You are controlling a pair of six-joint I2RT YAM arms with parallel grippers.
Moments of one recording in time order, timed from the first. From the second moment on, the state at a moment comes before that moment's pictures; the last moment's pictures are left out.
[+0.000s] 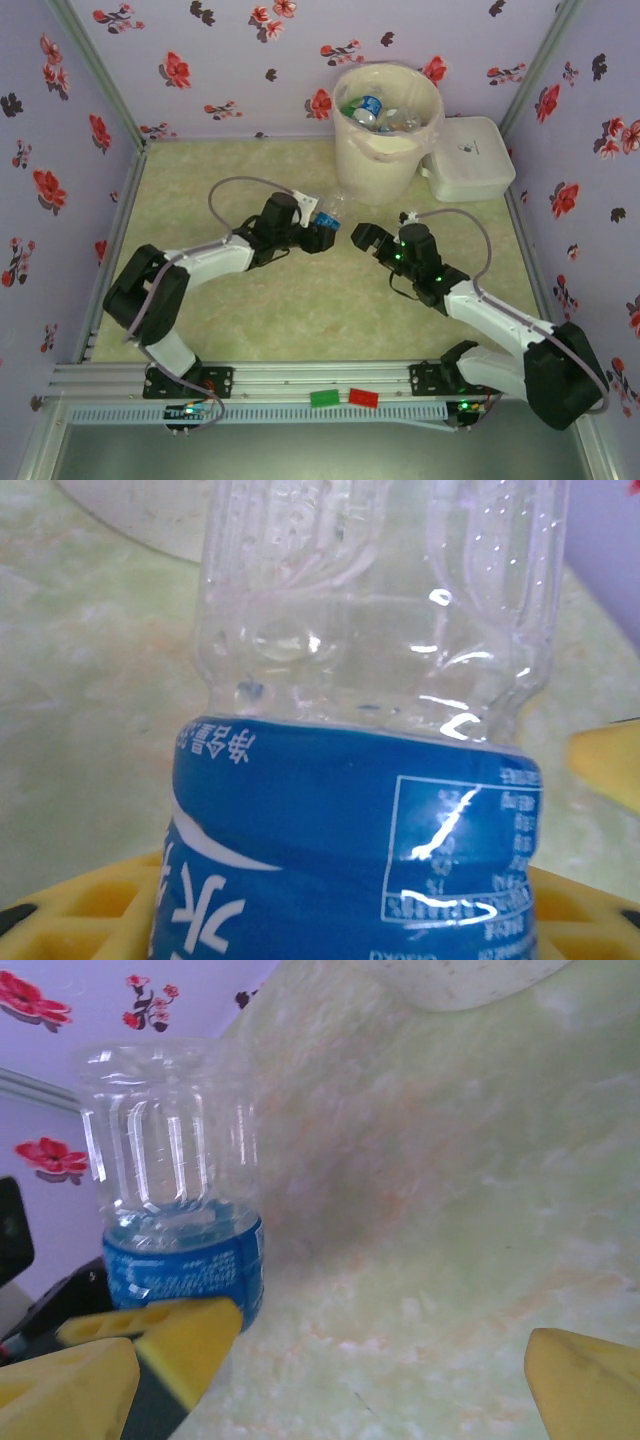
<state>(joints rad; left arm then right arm) -0.71 1.64 0.92 0.14 0.28 -0.35 0.56 1.12 0.52 0.14 -0.10 0.98</state>
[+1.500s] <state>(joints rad) -0.84 1.48 0.72 0.33 0.34 -0.49 0.58 1.28 0.55 0.43 -0.24 1.01</state>
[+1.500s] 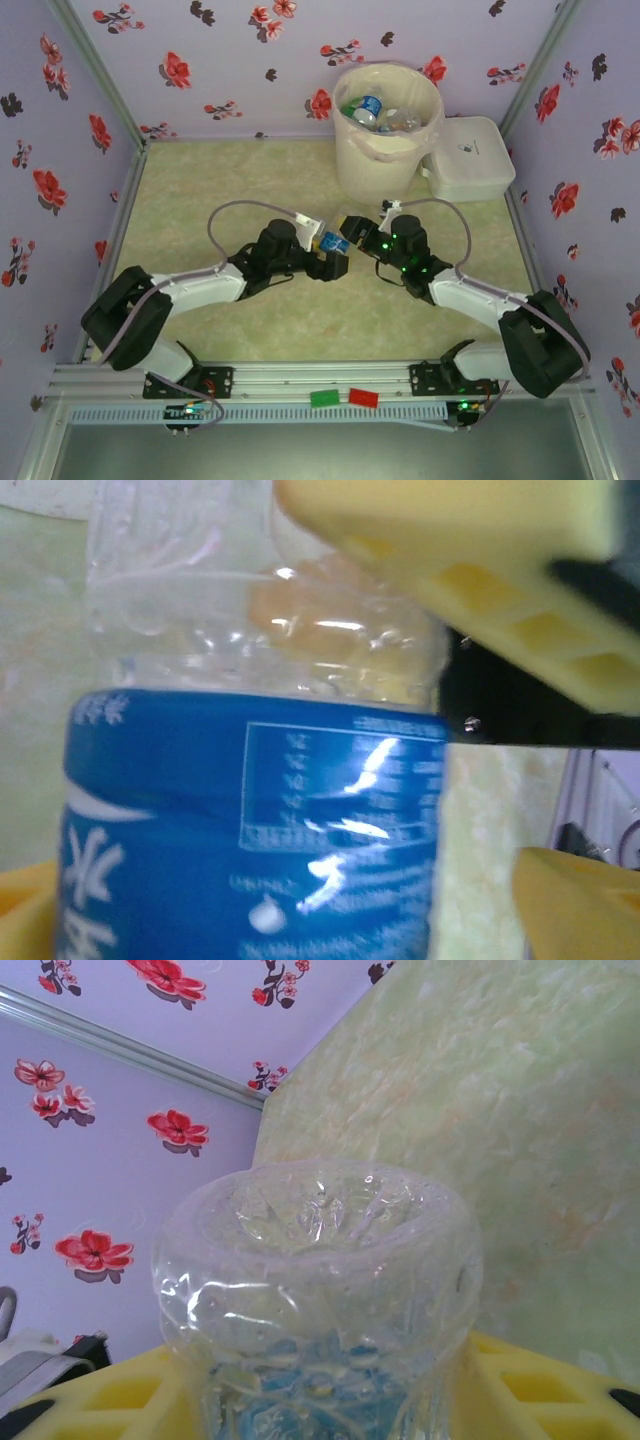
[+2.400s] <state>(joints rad) -0.51 1.05 0.49 0.18 -0.03 -0.59 0.44 1.15 1.16 -0.24 -0.10 0.68</state>
